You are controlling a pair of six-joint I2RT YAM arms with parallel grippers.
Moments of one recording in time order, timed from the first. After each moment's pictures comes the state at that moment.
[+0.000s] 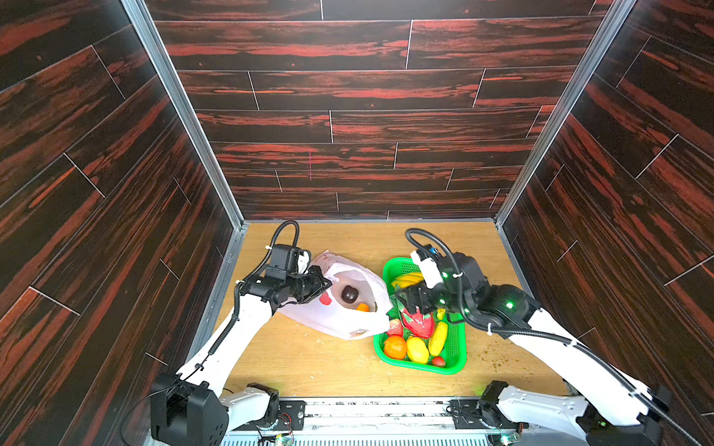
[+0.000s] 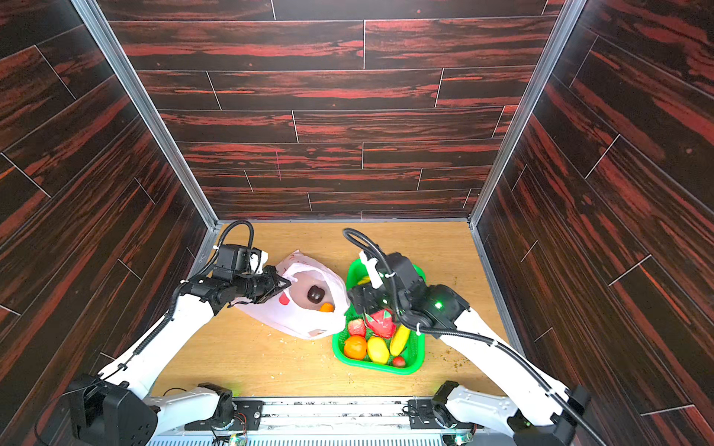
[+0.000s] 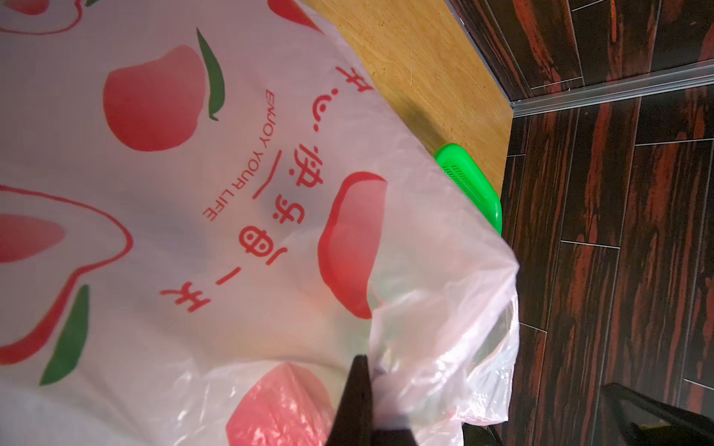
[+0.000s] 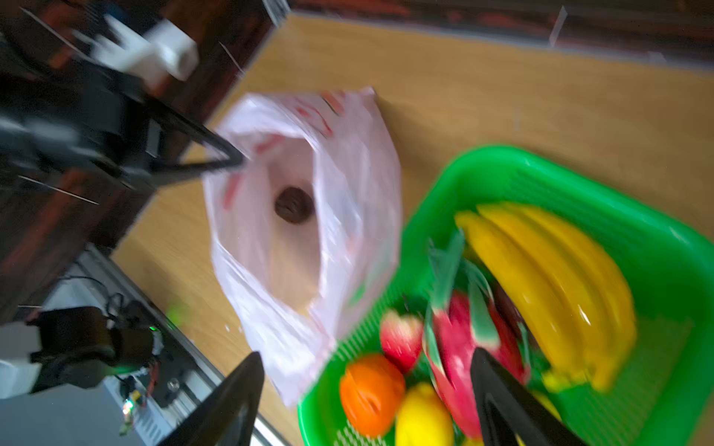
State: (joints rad) left arm -0.26 1.23 1.03 -0.62 0.48 -0.81; right arm 0.82 1.10 1.22 -0.86 0.02 0.36
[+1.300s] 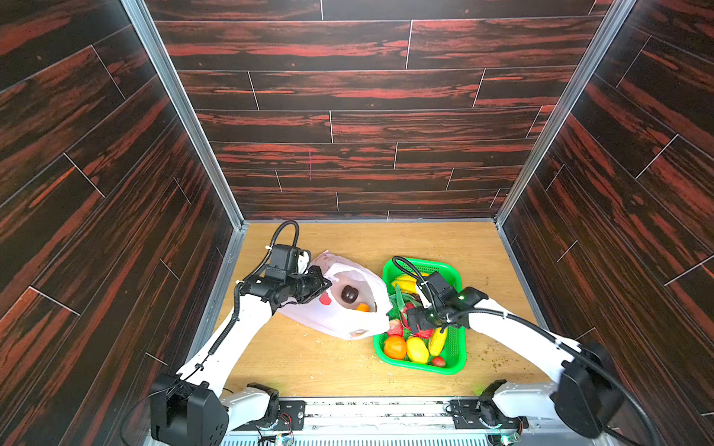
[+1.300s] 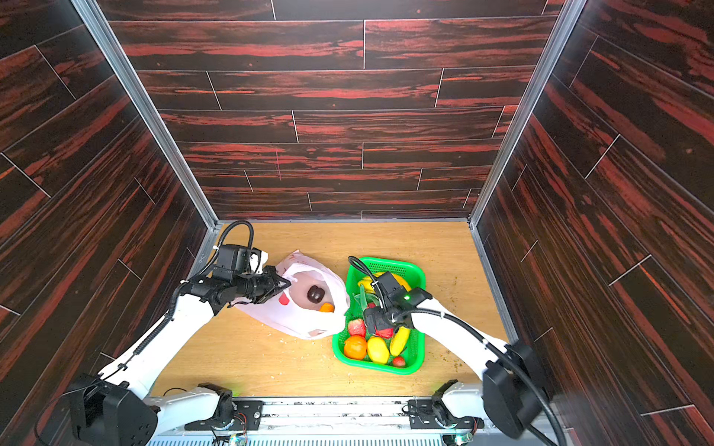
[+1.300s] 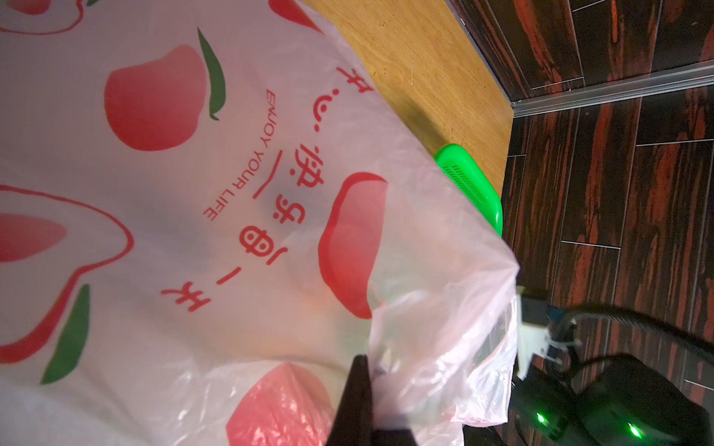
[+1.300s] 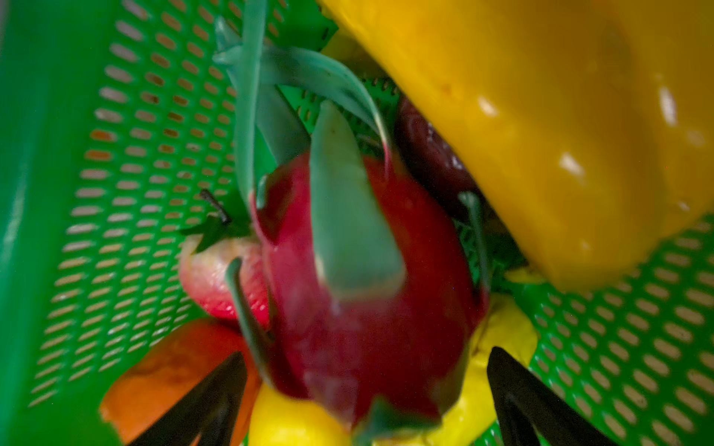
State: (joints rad) left arm -0.26 1.23 1.03 -0.62 0.48 -0.81; right arm 0.66 1.36 0.91 -0.77 0.04 0.36
